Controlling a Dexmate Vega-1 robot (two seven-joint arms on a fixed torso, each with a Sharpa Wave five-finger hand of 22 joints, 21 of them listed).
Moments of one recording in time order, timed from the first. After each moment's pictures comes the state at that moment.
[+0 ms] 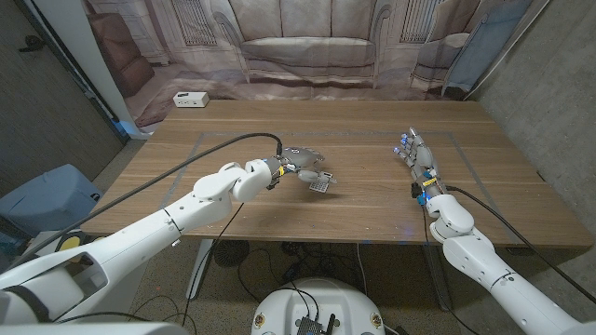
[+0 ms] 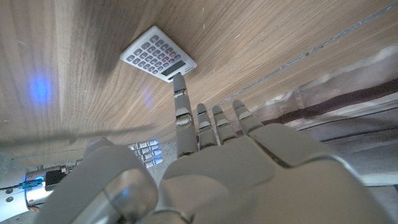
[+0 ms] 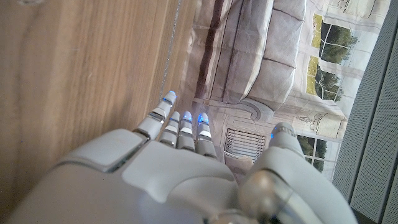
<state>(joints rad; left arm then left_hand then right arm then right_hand) 0.68 0.74 0.79 -1.81 0.79 0.01 -0.17 0.26 0.07 -0.07 0.07 0.22 0.80 0.09 0.20 0.18 0.28 -0.01 0.20 0.20 0.14 0.03 0.18 0.18 0.07 0.15 0.18 0.18 -1.10 -0.54 -0.28 -1.50 0.64 0.37 -0.15 0.26 0.04 0.19 -0.12 0.19 0.22 0.09 0.20 0.18 0.16 0.14 0.21 0.20 0.07 0.08 0.22 0.22 0.33 0.01 0.20 0.17</state>
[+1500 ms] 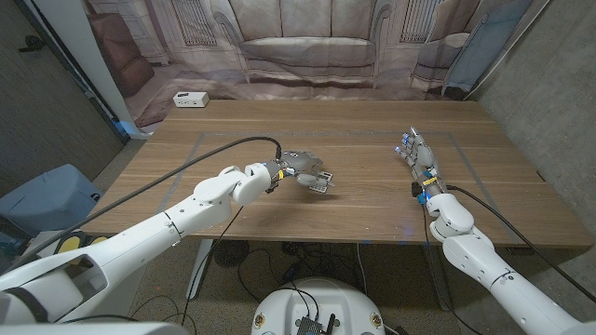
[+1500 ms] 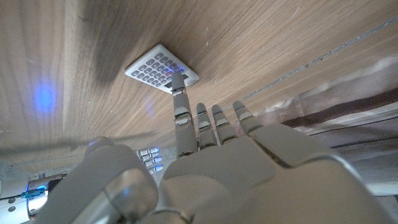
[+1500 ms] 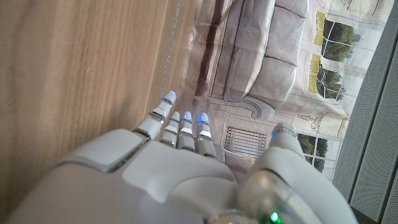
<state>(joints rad) 0.69 0.74 0.80 -1.80 0.79 0.02 -0.17 0.27 0.08 -0.07 0.07 0.22 0.84 0.08 0.20 0.18 0.28 -0.02 0.21 0.20 0.15 0.02 0.19 0.18 0.06 0.16 0.19 0.18 -1.10 -0.54 -0.28 -1.50 0.64 0.36 -0.16 0.26 0.04 0.19 -0.13 0.19 0.22 0.09 0.20 0.18 0.17 0.13 0.21 0.20 0.07 0.08 0.22 0.22 0.33 0.01 0.20 0.17</state>
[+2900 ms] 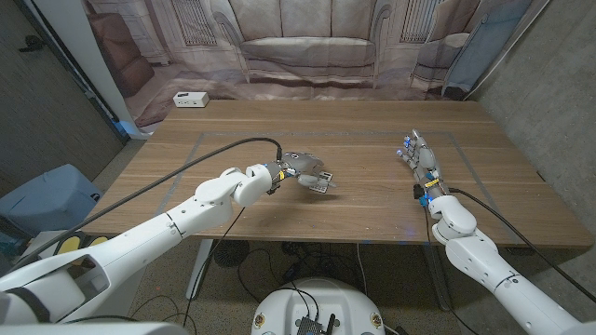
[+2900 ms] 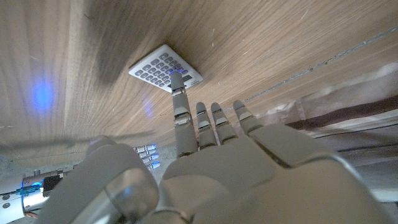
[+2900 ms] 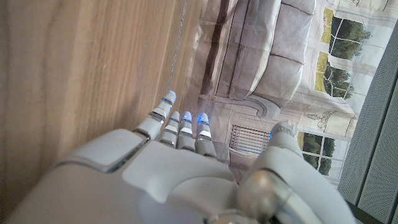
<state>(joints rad) 0.69 0.74 0.81 -1.79 0.77 0.02 -0.16 0.28 0.08 -0.07 0.07 0.22 0.84 0.07 0.20 0.18 0.29 -0.02 0.22 0.20 0.18 0.02 0.19 0.18 0.06 0.16 0.19 0.18 -1.12 -0.55 -0.27 -1.53 0.65 0.33 -0.17 0.26 0.05 0.19 -0.13 0.19 0.22 0.09 0.20 0.18 0.17 0.13 0.21 0.20 0.08 0.09 0.22 0.22 0.33 0.01 0.20 0.17</state>
